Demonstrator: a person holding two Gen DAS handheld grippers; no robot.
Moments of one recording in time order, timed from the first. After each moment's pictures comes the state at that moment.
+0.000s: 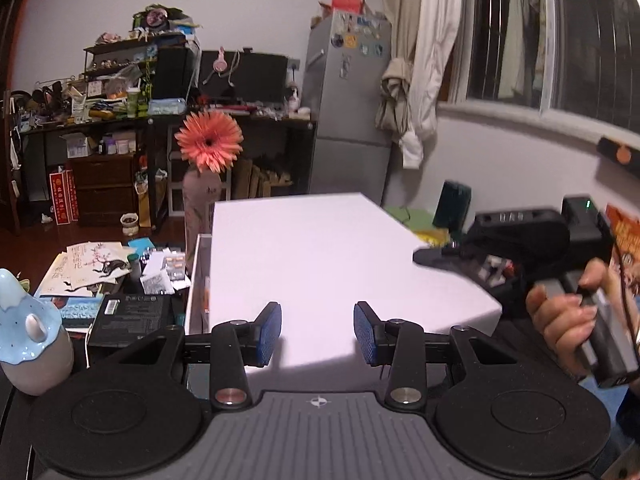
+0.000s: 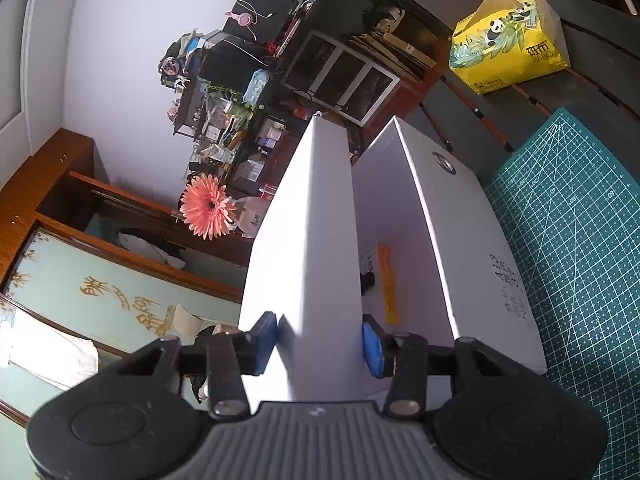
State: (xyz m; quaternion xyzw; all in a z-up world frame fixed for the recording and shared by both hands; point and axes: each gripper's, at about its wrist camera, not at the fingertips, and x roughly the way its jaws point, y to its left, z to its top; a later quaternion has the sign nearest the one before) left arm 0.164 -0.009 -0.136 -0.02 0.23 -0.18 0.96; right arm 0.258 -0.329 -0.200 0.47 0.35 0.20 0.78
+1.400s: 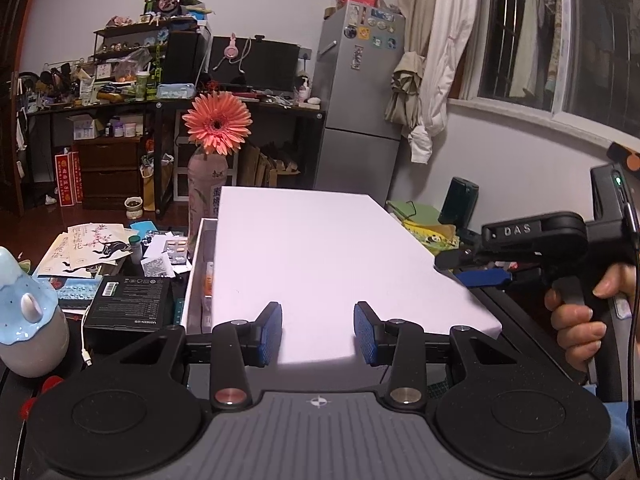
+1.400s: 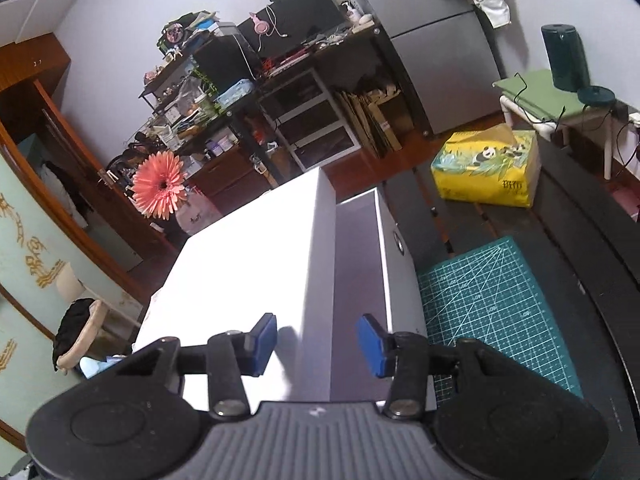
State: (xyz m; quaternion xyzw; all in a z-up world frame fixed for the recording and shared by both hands) left arm 0.169 -0.005 -0.140 -0.04 0.23 -0.17 0.96; right arm 0.235 -0.301 -0.151 0.26 0.33 0.09 0.90
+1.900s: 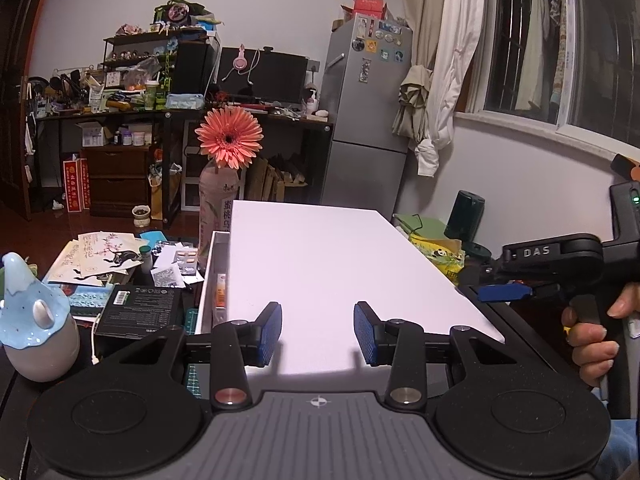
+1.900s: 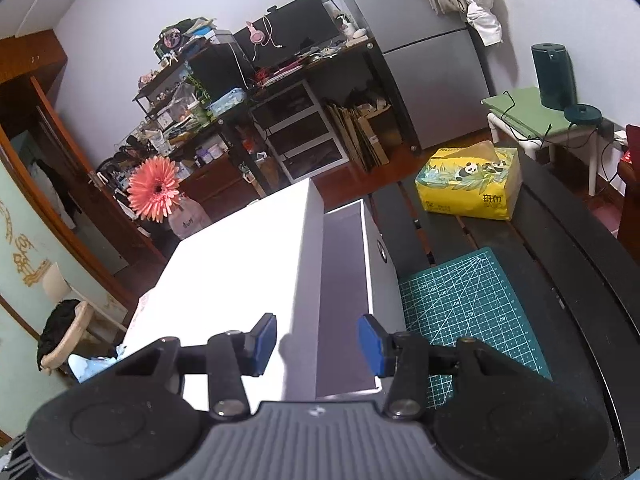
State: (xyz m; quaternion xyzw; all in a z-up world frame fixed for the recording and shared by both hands) left arm 0.164 0.001 -0.134 -0.04 0.22 -0.16 0.96; right arm 0.217 -0.303 -0.144 0.24 0.32 0.07 0.91
